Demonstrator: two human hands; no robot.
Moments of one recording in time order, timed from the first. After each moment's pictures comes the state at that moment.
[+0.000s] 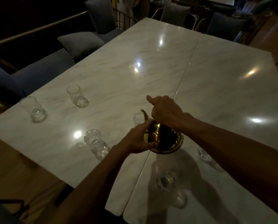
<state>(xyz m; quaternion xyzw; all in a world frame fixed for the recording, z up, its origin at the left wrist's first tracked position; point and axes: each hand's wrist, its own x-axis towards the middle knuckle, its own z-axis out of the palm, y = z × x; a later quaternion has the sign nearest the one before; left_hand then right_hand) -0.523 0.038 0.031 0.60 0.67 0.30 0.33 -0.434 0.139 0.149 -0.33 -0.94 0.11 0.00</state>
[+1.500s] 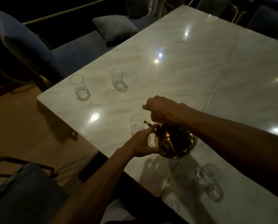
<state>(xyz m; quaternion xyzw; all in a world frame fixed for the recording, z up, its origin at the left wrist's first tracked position) -0.628 -0.102 -0.021 0.54 0.70 0.30 0.37 -0.590 0.013 0.129 -0.24 -0.95 0.09 -0.17</state>
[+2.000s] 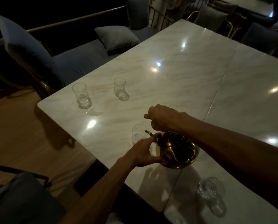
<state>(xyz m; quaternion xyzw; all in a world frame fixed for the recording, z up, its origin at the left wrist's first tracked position) -0.639 -0.101 -0.019 0.53 0.68 0.33 0.38 -0.611 0.017 0.127 -0.24 -0.95 0.06 -0.19</state>
